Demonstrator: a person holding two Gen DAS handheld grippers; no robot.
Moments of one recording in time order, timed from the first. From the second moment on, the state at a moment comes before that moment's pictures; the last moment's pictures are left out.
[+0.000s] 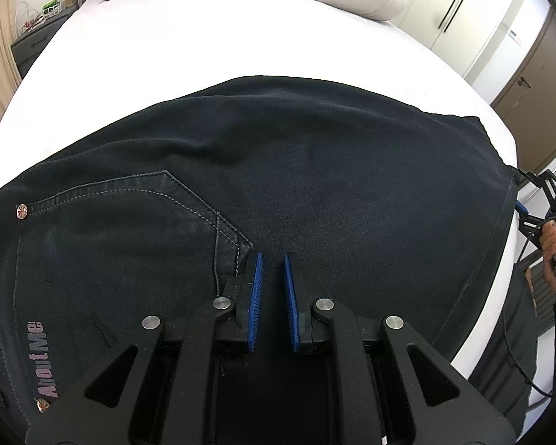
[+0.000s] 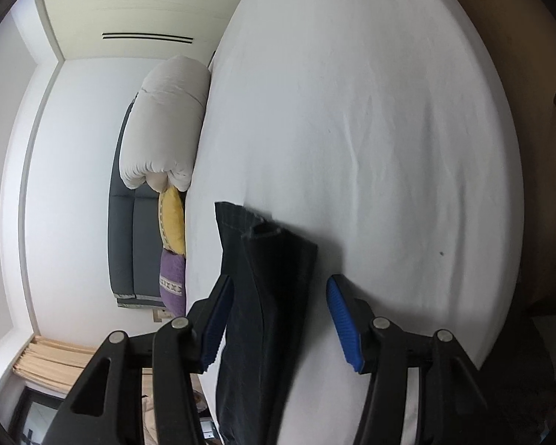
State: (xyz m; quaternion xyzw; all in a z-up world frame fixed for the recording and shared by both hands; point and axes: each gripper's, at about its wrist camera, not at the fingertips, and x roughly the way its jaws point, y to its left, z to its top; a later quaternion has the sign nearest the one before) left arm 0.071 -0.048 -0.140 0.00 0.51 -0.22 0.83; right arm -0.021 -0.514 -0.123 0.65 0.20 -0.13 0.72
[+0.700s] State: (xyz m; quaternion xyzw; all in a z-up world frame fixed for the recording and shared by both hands) left arm 0.076 -0.029 -0.143 -0.03 0.52 -0.24 0.82; right arm 0.012 -0.512 -0.109 0.59 0.23 -0.15 0.76
